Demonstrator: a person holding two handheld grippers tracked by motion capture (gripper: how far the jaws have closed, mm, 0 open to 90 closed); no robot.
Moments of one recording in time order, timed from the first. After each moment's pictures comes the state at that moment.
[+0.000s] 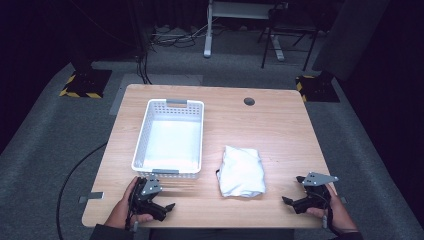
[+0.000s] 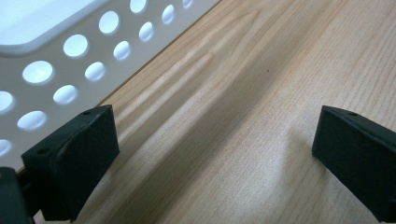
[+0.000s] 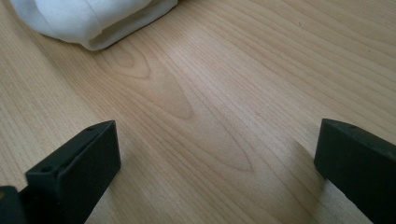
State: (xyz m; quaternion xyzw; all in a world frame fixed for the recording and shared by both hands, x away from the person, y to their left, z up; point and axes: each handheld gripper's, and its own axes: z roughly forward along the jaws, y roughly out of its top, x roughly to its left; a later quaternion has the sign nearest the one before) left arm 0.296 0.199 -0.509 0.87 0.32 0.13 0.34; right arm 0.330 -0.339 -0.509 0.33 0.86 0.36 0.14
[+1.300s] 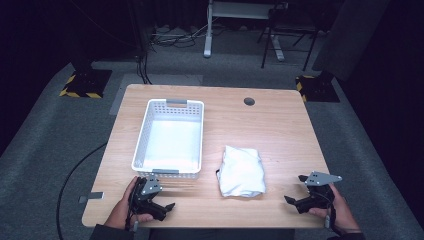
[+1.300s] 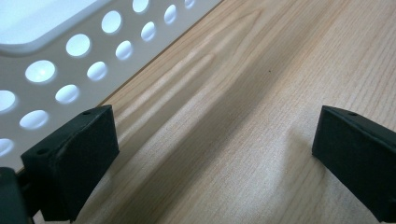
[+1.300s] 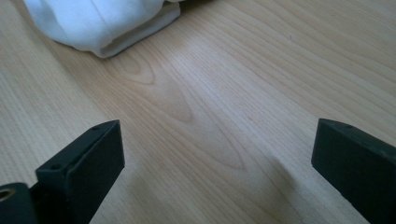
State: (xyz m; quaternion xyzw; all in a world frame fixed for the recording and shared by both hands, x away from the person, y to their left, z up) left arm 0.296 0.199 -0.509 0.87 0.32 0.13 0.34; right arm 0.326 -0.341 -0.496 0.32 0.86 0.35 0.15
